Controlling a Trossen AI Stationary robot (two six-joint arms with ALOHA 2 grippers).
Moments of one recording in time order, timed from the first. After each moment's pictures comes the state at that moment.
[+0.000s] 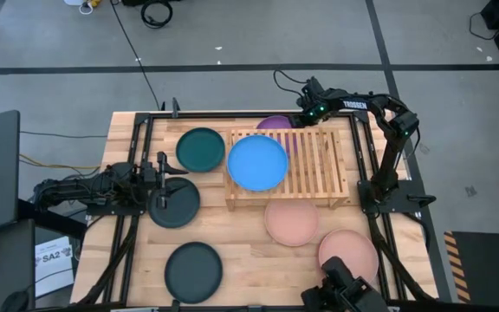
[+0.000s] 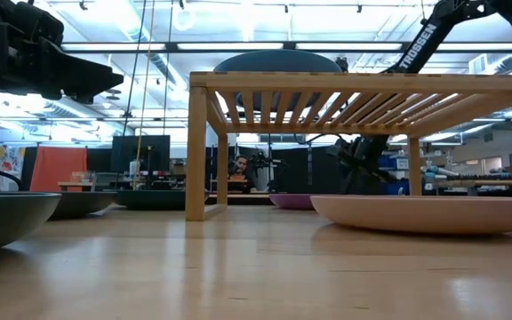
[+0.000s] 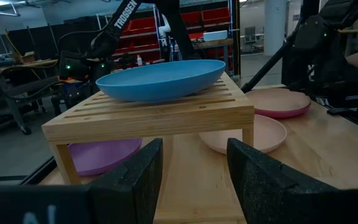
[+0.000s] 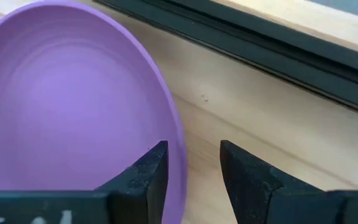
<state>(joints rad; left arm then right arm) 0.07 0.01 0.01 0.05 -0.03 0.12 -0.97 1.85 1.13 -0.45 -0.28 0.26</state>
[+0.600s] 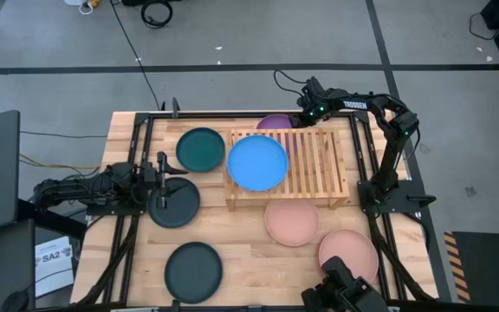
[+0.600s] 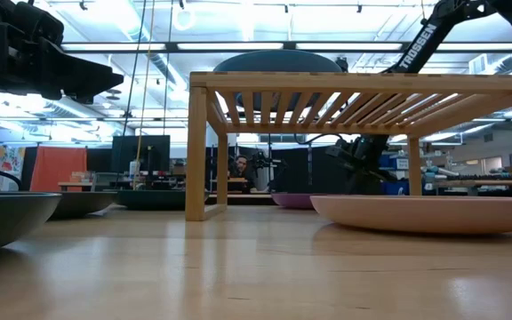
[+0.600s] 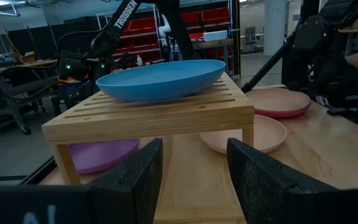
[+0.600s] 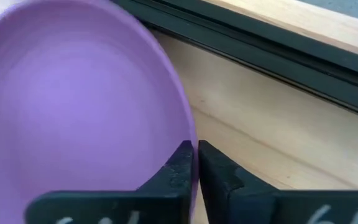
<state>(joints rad) 0.07 0.01 0.01 0.05 -0.03 0.12 -0.97 1.85 1.13 -0.45 -0.28 0.27</state>
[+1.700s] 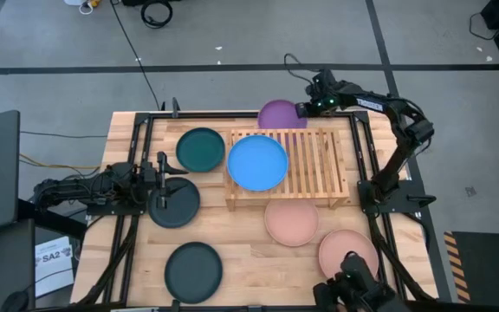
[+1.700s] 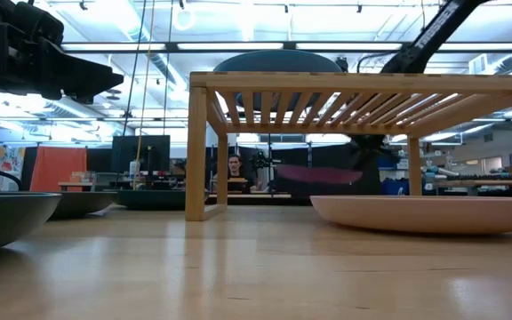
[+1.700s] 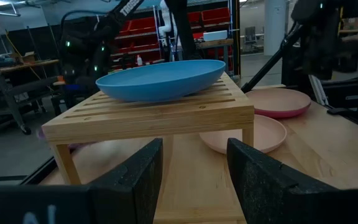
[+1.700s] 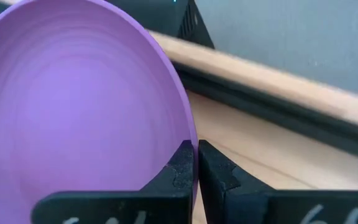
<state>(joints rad) 0.07 0.01 0.01 0.05 -0.03 0.12 -1.02 1.68 1.13 -0.46 -0.28 0.30</state>
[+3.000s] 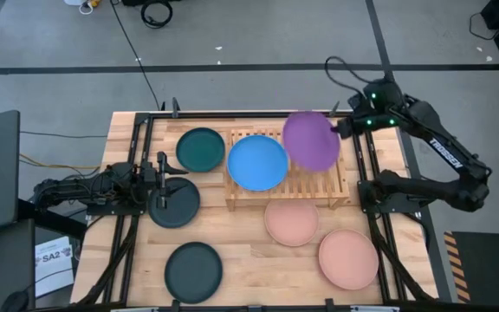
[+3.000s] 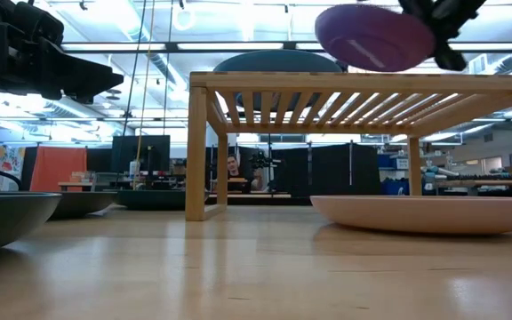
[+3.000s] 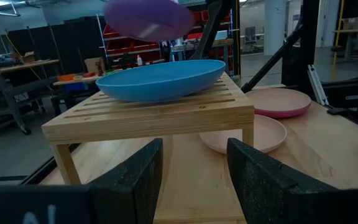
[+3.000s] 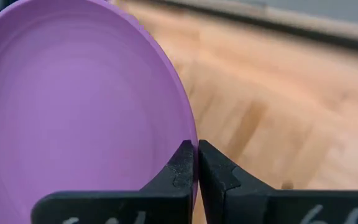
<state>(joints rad) 0.07 0.01 0.01 0.05 -0.03 0.12 -0.84 0.90 1.13 -1.05 -0.38 0.43</state>
